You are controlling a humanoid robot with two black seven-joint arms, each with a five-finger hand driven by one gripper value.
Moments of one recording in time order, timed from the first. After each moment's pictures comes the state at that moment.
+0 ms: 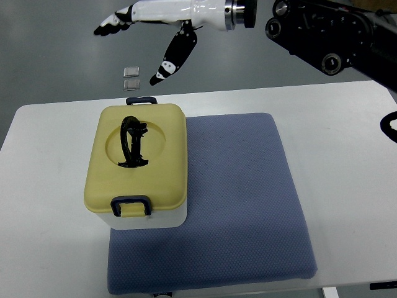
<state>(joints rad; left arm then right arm) -0.01 0.00 -0.02 -0.15 0.01 -0.01 0.07 1.52 -0.13 0.27 0.77 -1.35 0.43 0.60</state>
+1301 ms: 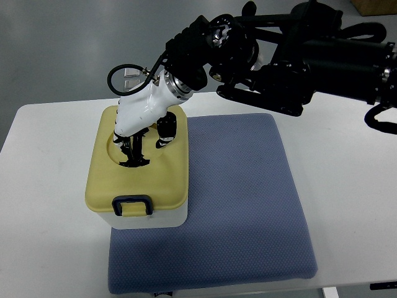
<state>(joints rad) -0.01 0.00 -0.02 -0.15 0.01 -0.01 0.07 1.65 -0.01 -0.07 0.92 -1.77 0.33 0.61</state>
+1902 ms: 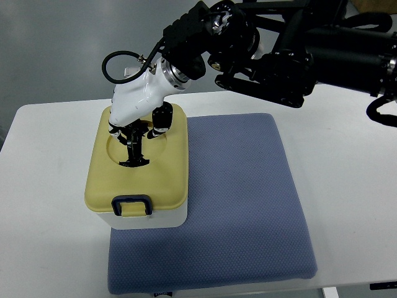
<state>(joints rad) -0.01 0.00 -0.02 -0.15 0.01 -0.01 0.07 1.69 -0.01 -0.06 0.92 -1.76 0.33 0.61</state>
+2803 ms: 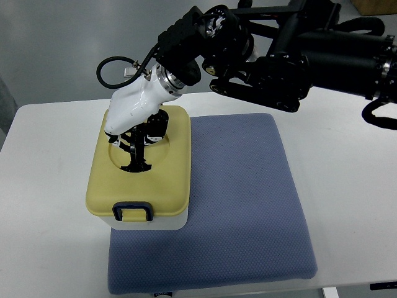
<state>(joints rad) -0.01 0.00 -0.02 -0.15 0.01 -0.01 0.07 1.69 0.00 -0.05 0.92 -1.70 0.39 0.61</state>
